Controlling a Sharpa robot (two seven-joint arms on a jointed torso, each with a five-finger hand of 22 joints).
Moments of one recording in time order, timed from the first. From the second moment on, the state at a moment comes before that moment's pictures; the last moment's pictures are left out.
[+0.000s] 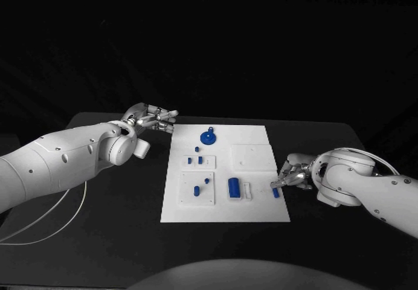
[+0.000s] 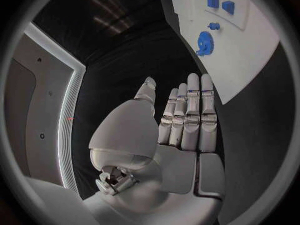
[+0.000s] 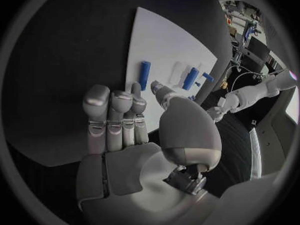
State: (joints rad) left arm 1.21 -0.71 -0.13 1.08 -0.25 -0.19 0.27; left_hand 1.29 0.01 -0.07 0.09 0.14 1.06 0.13 0.07 0.07 1.17 0.11 0.06 0.06 1.33 0.06 0.08 0.15 0.07 1.18 0.05 0.07 0.32; right arm 0.80 -0.94 0.32 1.60 -1.40 0.15 -0.59; right_hand 1.09 -0.18 0.35 0.09 0.12 1.21 0.01 0.06 0.63 1.37 -0.07 0.93 1.17 1.45 -0.12 0.92 0.97 0.07 1.47 -0.14 0.82 1.31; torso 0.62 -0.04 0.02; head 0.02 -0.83
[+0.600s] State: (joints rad) left arm 1.21 -0.71 -0.13 1.08 -0.25 -0.19 0.27; left_hand 1.29 0.01 -0.07 0.09 0.14 1.06 0.13 0.07 0.07 1.17 0.11 0.06 0.06 1.33 0.06 0.08 0.15 0.07 1.18 0.05 0.07 0.31; right arm 0.79 -0.93 0.31 1.59 -1.43 0.20 -0.61; right_hand 1.08 -0.19 0.38 0.10 0.13 1.23 0.00 0.07 0.68 1.37 -0.07 0.93 1.17 1.45 -0.12 0.92 0.97 0.07 1.47 -0.14 0.82 1.31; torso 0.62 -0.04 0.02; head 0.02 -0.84
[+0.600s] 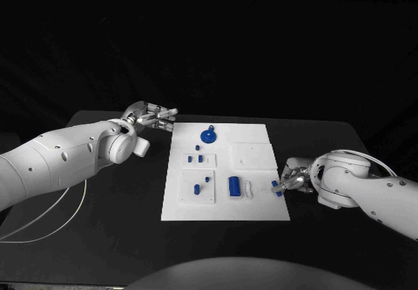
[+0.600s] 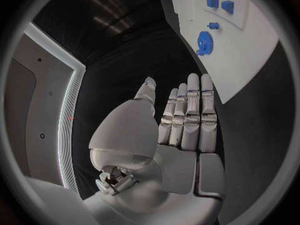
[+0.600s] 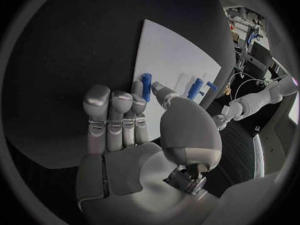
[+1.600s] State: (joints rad) left arm 1.21 -0.72 -0.13 1.09 -0.25 -0.19 0.27; left_hand 1.29 0.01 -0.07 0.10 0.14 1.05 0.13 0.07 0.07 1.17 0.11 0.06 0.06 1.33 0.06 0.08 0.15 0.07 1.18 0.05 0.07 0.31; right arm 0.77 -0.89 0.31 1.58 -1.44 0.14 -0.61; right_hand 0.99 -0.12 0.48 -0.01 0.69 1.21 0.02 0.07 0.94 1.36 -0.06 0.92 1.17 1.45 -0.11 0.92 0.98 0.07 1.47 -0.14 0.82 1.31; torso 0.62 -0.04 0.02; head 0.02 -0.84
